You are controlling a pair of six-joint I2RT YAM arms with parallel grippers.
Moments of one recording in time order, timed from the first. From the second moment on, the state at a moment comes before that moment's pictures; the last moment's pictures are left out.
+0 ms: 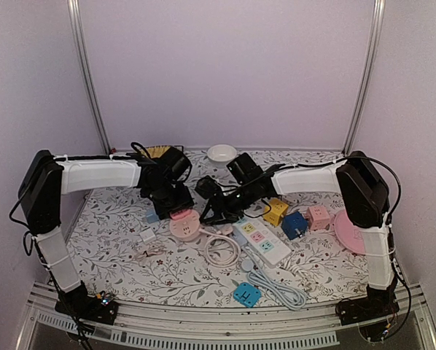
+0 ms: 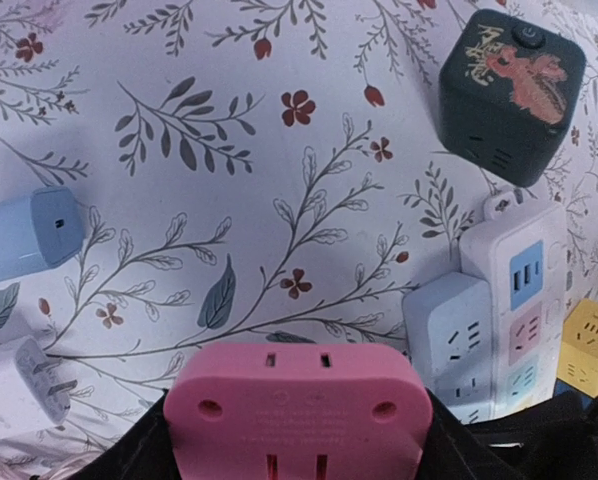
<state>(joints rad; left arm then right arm) -0.70 1.81 1.30 -0.66 -0.09 -1.08 0.82 2.18 1.59 -0.31 -0.69 0.52</state>
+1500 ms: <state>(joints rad) -0.73 1.83 1.23 -0.65 -0.15 -1.15 0.87 2.37 1.65 -0.06 -0.89 0.78</state>
